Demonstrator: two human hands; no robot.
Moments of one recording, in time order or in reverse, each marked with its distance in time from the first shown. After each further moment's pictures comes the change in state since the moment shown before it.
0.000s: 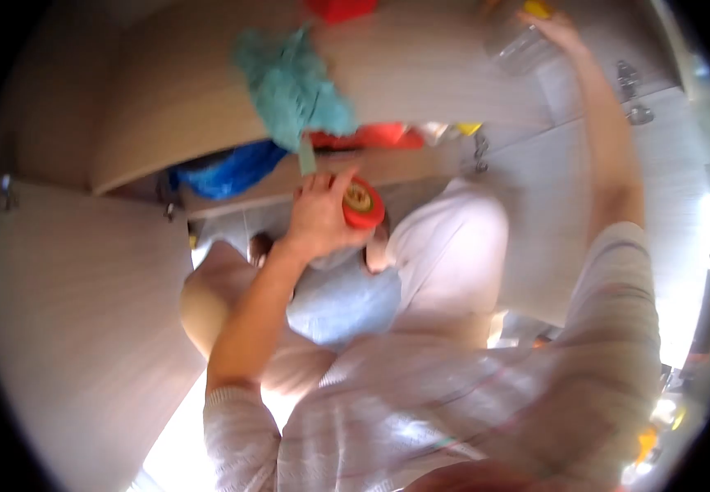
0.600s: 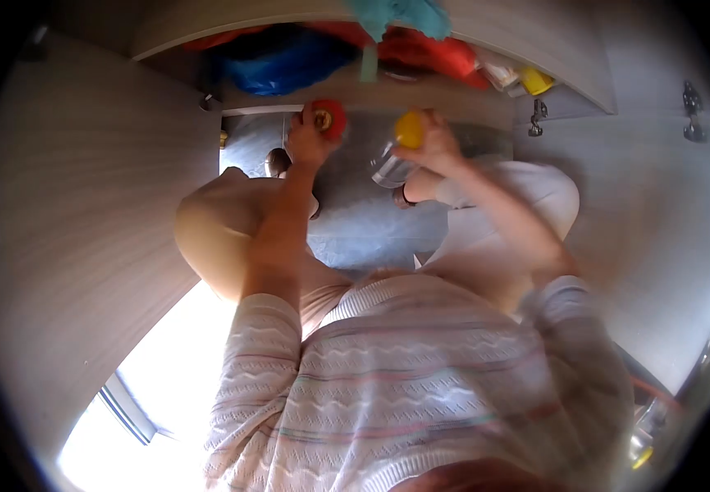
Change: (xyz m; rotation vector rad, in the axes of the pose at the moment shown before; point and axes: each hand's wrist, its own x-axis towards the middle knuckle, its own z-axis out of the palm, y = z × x) left_hand -0.063 -0.141 0.082 0.070 0.238 -0.697; right_hand -0.338 -0.167 0.259 0.292 -0.553 -0.312
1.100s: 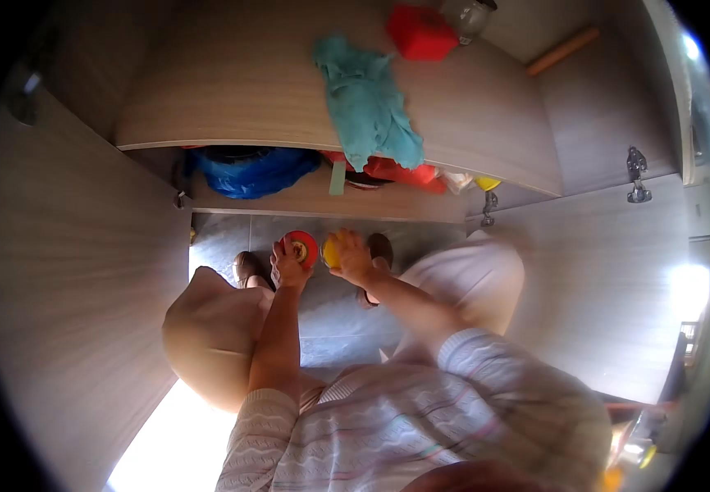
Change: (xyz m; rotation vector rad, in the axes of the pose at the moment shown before) left_hand -0.017 -0.029 0.060 -0.038 -0.117 -0.034; right_hand 0.032 -0.016 0.107 -0.291 -0.138 -0.047
